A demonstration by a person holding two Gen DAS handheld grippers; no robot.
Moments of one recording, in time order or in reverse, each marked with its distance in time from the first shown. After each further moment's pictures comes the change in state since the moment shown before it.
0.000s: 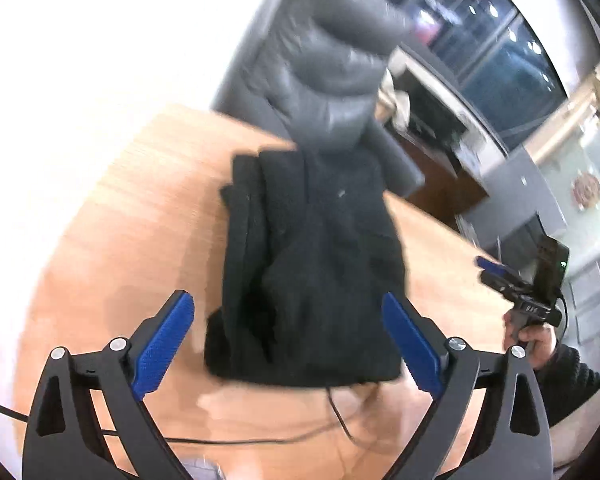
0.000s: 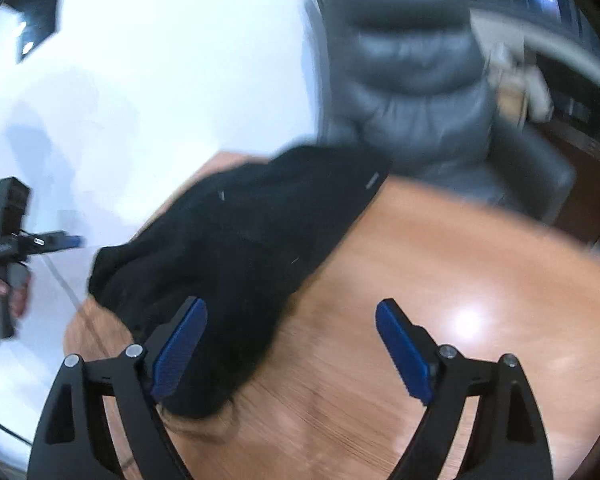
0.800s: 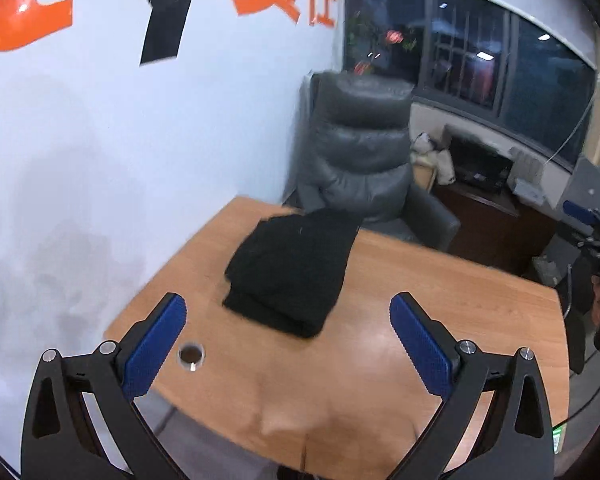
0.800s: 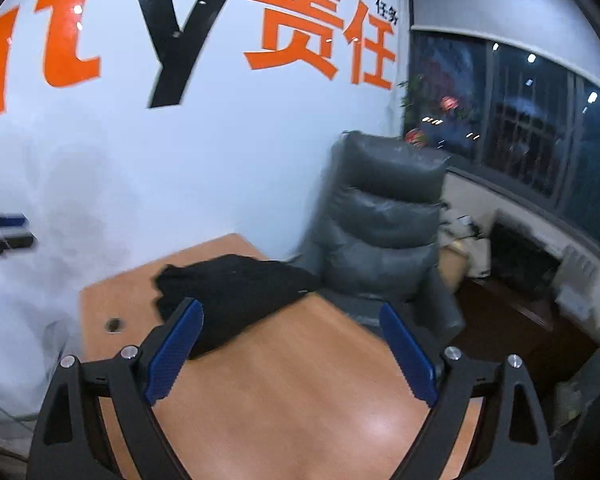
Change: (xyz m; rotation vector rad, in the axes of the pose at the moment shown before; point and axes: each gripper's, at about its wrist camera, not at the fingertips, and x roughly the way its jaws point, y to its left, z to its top) left arm -0.227 -0.275 -0.168 0.059 -0.299 0.468; right arm -0.390 -0.022 -0.017 -0.385 -0.282 -0.064
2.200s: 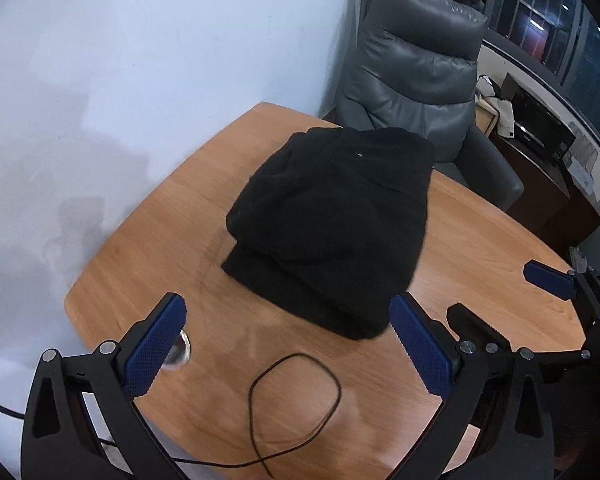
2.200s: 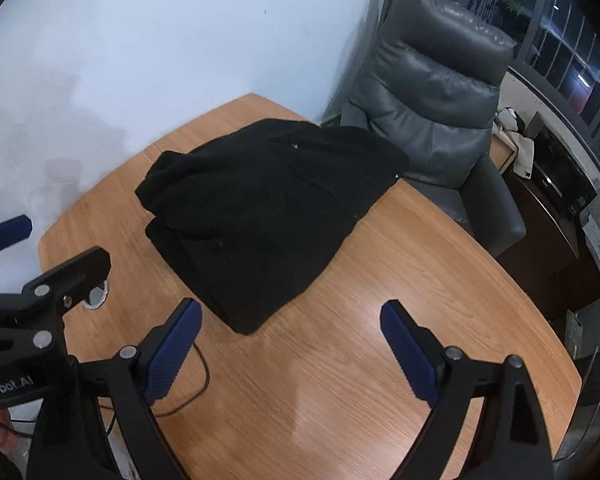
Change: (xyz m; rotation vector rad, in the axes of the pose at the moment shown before) left arm 0.256 0.046 -0.010 -0.062 0.279 0.063; right arm 0.316 0.167 -0.038 0.074 0.532 -0.079
